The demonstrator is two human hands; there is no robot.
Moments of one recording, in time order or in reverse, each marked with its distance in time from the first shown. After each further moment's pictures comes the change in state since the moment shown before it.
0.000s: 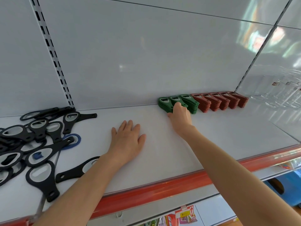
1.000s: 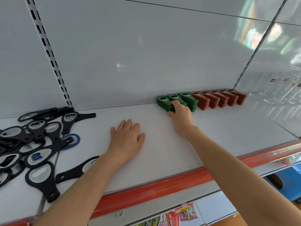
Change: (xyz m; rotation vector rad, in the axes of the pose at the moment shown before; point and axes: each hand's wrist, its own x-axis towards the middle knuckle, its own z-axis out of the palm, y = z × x) left_hand 0.000 -0.001 0.001 -0.009 0.017 0.002; right_hand -0.006 0.010 -0.001 0.070 0.031 -0.105
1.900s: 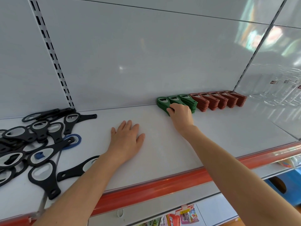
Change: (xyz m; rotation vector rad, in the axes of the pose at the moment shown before) left_hand -0.002 0.001 -0.001 -0.017 0.008 -0.001; right_hand 0.006 0.001 0.000 -0.012 0.079 -0.050
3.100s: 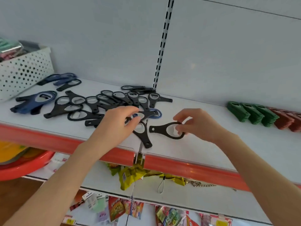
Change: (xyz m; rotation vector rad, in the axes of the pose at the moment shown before) left_hand -0.163 -0.140 -0.066 -0.345 0.571 -0.102; right_hand -0.099 -0.163 0.003 0.245 -0.619 -0.434
